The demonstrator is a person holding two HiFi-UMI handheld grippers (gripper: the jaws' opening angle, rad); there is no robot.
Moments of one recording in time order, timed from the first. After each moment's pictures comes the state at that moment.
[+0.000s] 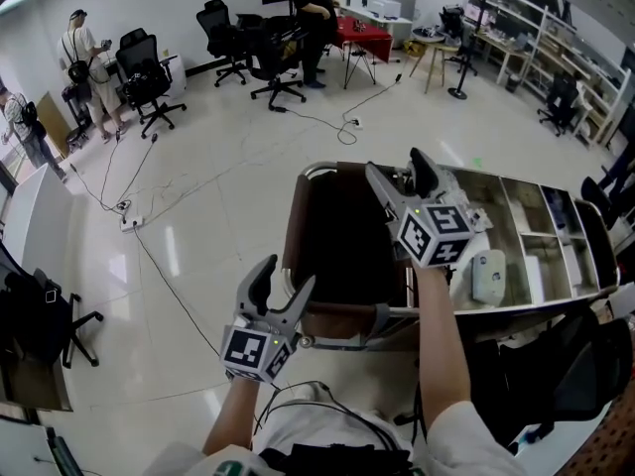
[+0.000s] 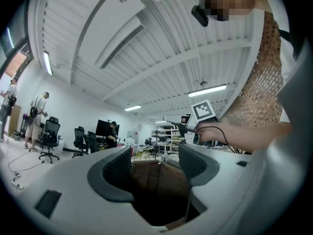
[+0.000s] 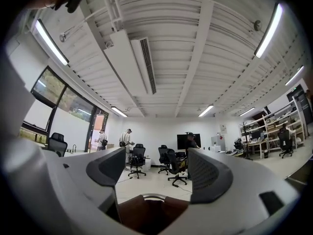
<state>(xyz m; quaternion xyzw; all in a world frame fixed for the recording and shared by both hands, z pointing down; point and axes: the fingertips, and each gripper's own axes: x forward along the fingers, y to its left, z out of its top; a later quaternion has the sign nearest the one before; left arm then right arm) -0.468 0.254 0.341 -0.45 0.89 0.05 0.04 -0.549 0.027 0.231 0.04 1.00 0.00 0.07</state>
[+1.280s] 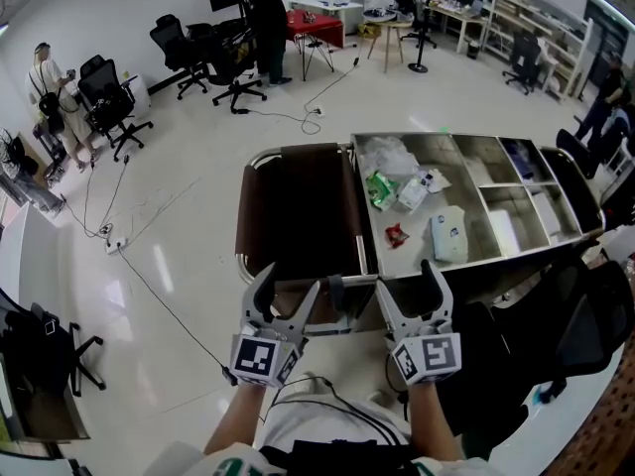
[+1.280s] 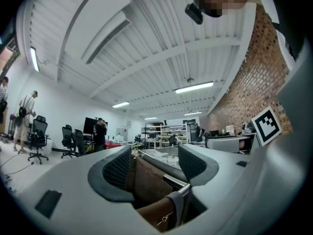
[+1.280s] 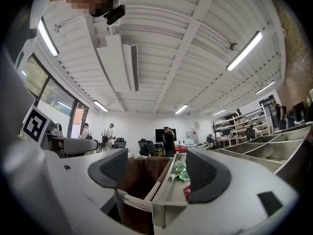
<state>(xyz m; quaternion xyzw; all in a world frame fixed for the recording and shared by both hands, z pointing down) -0.372 0.174 0.361 -0.50 0.86 0.01 0.04 -0.275 0.005 0.355 -0.10 0.99 -0.01 0.05</state>
